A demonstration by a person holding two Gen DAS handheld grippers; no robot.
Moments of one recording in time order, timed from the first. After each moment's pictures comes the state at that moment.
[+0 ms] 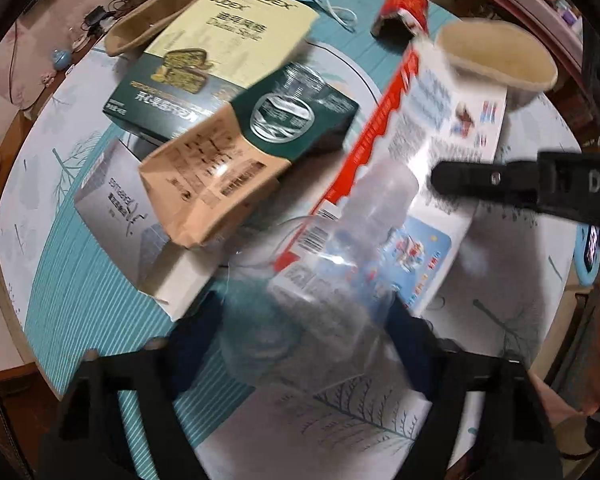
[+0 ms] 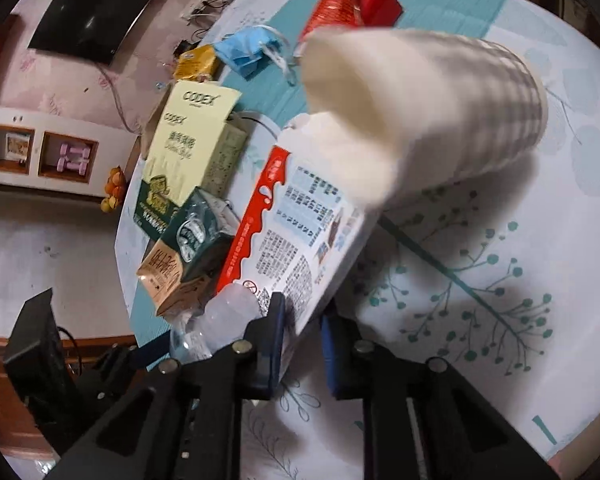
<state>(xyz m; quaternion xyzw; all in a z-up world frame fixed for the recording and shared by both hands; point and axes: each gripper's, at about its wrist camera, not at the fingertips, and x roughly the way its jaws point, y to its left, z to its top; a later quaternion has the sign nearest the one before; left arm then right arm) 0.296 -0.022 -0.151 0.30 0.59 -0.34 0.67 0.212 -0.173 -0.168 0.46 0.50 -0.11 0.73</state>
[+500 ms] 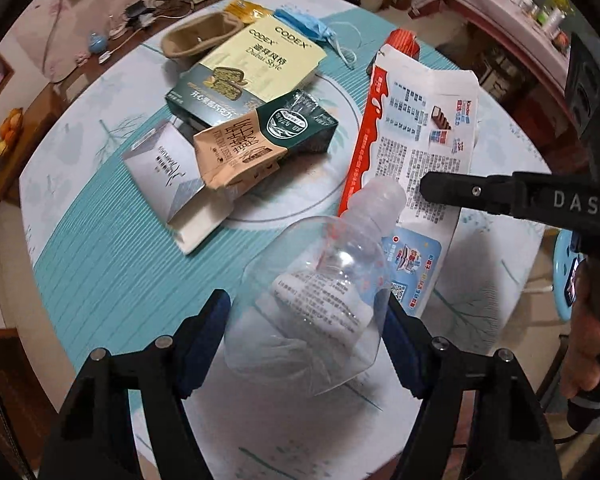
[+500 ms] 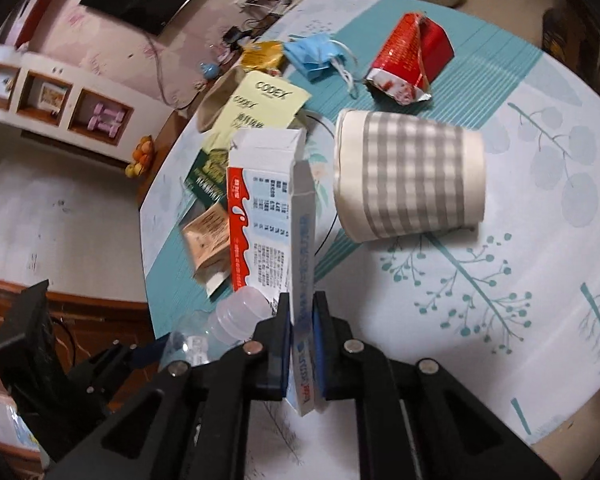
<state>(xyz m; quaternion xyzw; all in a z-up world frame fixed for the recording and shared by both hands) 0.251 0.016 -0.101 0.22 0.58 -0.31 0.72 0.192 -0.156 -0.123 0.40 0.50 -0.05 0.77</state>
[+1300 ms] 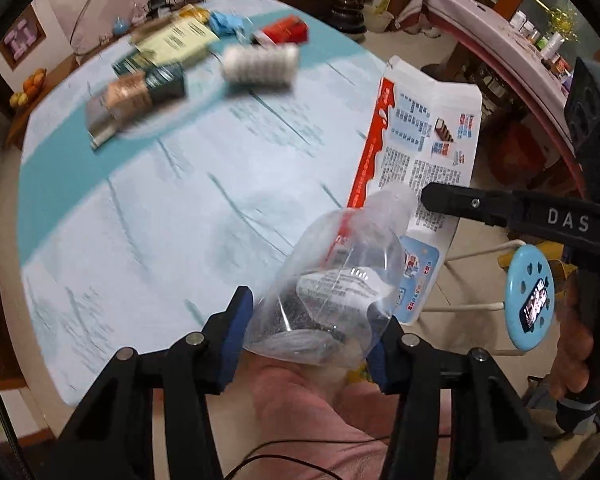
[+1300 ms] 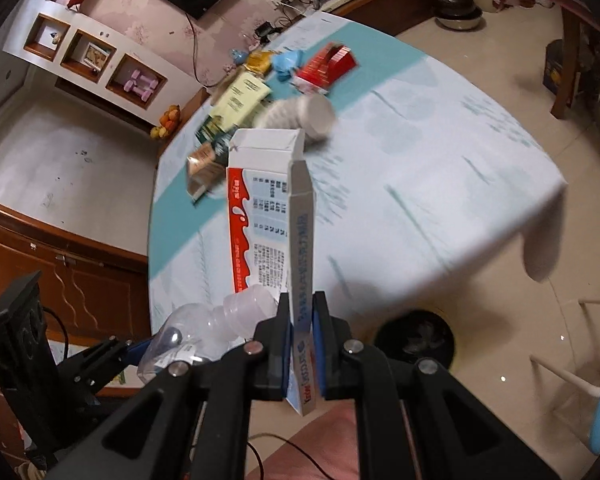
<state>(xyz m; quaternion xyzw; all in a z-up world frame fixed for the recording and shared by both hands) 0.022 -0.057 -0.082 0.16 0.59 -0.27 0.75 -0.005 -0.229 -0.089 0.34 0.51 0.00 0.79</state>
